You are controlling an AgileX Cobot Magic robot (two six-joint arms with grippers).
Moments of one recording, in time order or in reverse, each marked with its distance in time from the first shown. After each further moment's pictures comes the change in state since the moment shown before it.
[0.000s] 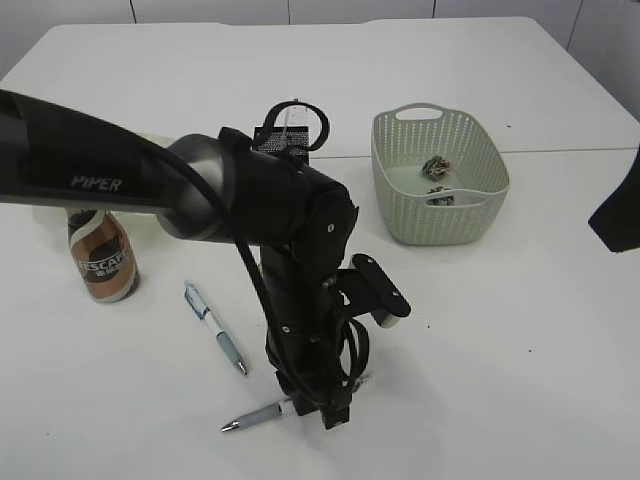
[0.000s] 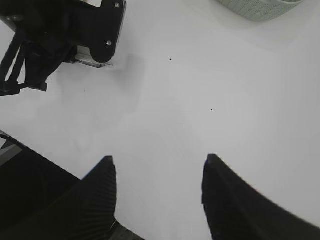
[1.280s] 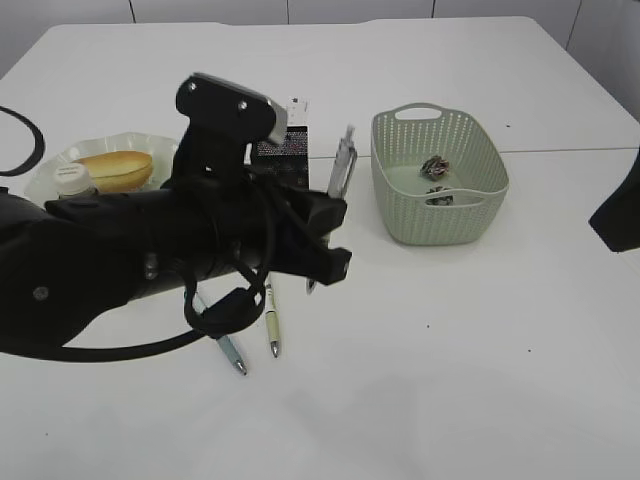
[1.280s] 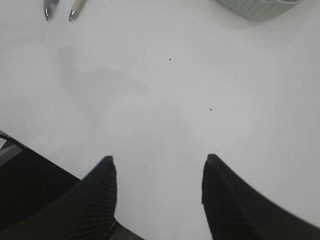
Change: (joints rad) left arm 0.004 -0.585 0.683 -0.179 -1.292 -0.235; right arm 0.000 -0.002 0.000 0.000 0.000 0.000
